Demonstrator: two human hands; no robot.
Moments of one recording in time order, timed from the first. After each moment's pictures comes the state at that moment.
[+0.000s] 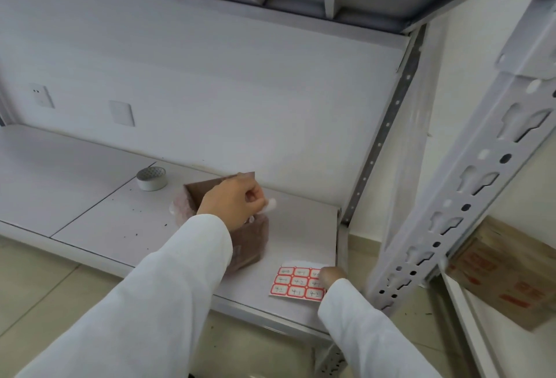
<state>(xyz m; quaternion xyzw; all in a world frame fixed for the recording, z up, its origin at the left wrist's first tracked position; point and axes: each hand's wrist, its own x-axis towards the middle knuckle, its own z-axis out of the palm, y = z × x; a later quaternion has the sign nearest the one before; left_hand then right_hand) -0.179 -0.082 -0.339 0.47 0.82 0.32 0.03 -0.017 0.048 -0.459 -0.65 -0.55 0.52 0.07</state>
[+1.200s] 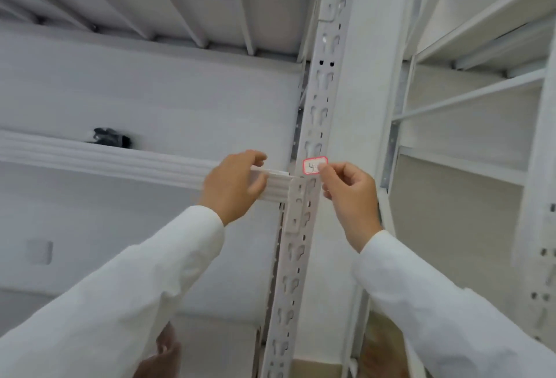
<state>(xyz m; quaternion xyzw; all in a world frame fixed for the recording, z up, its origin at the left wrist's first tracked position) -0.028 -0.087 -0.081 0.58 0.63 0.46 -0.24 0.149 -0.027 -0.070 -0.19 -0.67 0.37 0.61</state>
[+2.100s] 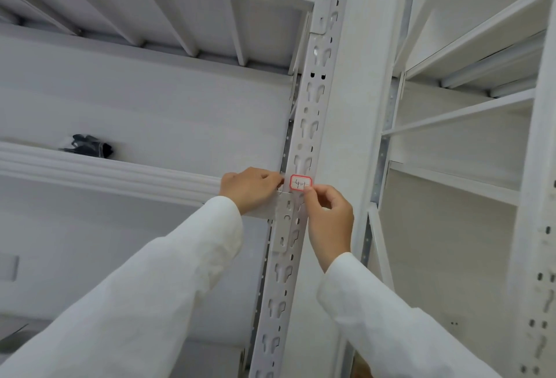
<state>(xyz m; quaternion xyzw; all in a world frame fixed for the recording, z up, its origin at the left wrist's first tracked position) -0.002 -0.034 -0.033 0.57 0.71 0.41 -0.05 0.123 0.013 -0.076 -0.25 -0.63 0.30 0.67</state>
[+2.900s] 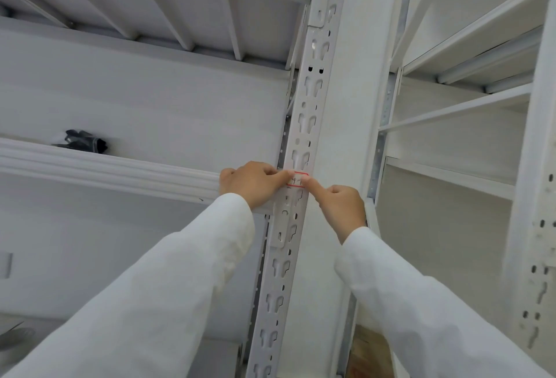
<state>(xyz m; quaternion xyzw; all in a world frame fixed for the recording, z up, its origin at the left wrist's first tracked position) 0.005 -0.030 -0.036 0.53 0.71 0.46 -0.08 0.145 0.040 -0.055 -0.38 -0.68 0.27 0.56</state>
